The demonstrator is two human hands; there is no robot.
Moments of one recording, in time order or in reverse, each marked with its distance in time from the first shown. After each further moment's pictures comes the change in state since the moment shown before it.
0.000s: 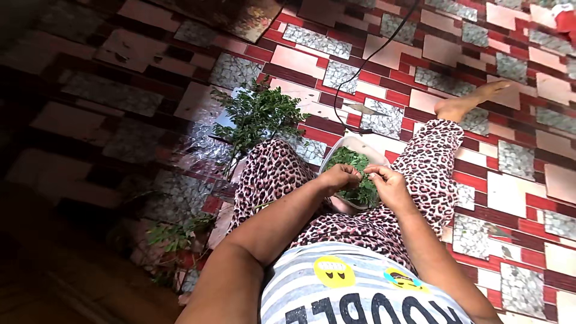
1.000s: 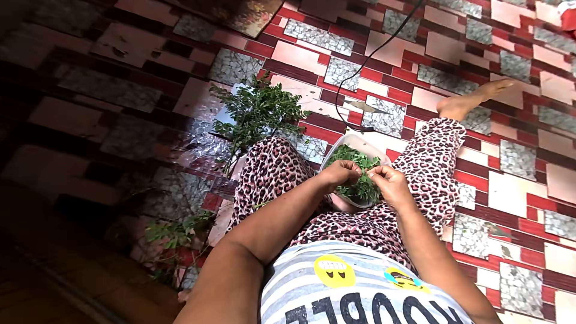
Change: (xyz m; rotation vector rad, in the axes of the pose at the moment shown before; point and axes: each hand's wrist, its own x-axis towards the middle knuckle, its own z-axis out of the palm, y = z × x) left_hand 0.010 -0.007 -0.007 -0.024 0.001 0.051; right_hand 0.002 0.007 0.005 0.193 0.025 0.214
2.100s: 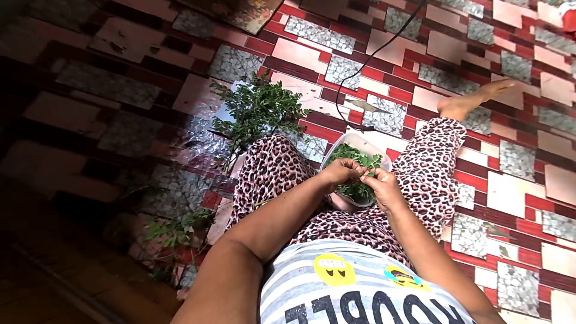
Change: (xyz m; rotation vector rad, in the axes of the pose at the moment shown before) left_hand 0.001 0.000 0.002 -0.044 0.019 0.019; right_hand 0.000 0.007 0.021 0.262 0.017 0.127
